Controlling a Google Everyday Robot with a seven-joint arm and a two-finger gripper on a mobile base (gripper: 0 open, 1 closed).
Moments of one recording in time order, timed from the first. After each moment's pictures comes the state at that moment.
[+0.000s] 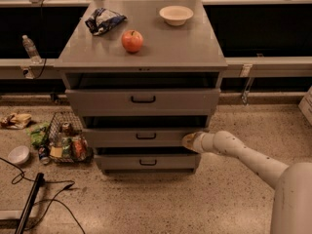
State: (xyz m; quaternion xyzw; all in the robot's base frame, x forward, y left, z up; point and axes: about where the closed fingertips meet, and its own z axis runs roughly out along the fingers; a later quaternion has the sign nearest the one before) arm 0.737 -0.161 0.388 -0.66 0.62 -0.04 0.42
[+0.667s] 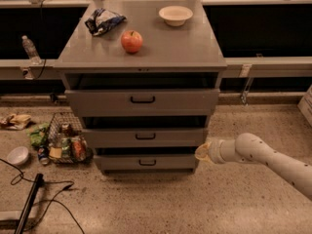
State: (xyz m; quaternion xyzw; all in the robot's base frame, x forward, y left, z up) arm 0.639 -0.195 0.437 -0.63 0.69 0.06 0.36
